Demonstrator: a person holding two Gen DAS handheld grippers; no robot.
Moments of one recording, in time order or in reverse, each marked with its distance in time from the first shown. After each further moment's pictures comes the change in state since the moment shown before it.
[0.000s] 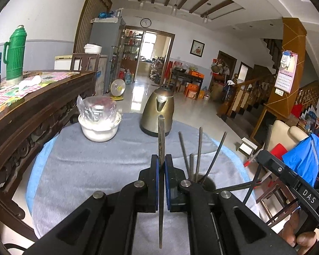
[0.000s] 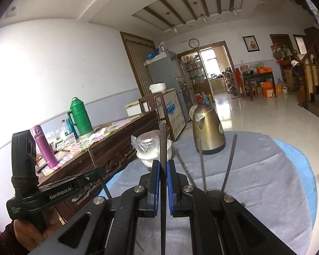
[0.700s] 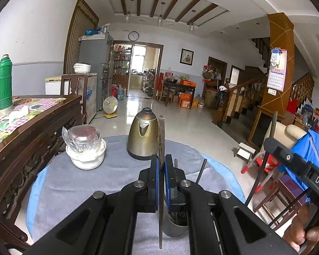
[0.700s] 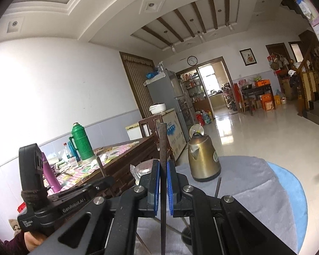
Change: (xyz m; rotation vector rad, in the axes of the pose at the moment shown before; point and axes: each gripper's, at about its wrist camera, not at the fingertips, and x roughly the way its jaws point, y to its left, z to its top) left arm 0.005 -0.061 0.049 0.092 -0.080 -0.011; right arm -0.029 -0.027 0.067 0.014 -0.131 0.013
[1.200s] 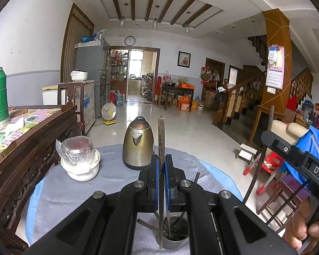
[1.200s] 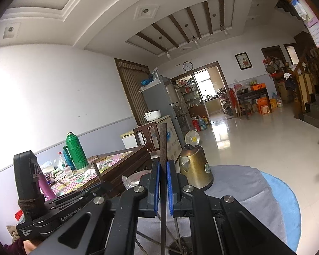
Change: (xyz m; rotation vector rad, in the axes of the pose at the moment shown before) left arm 0.020 -0.028 0.020 0.043 -0.028 0.008; right arm 0.007 -0.030 0.029 0.024 -0.034 -0.022
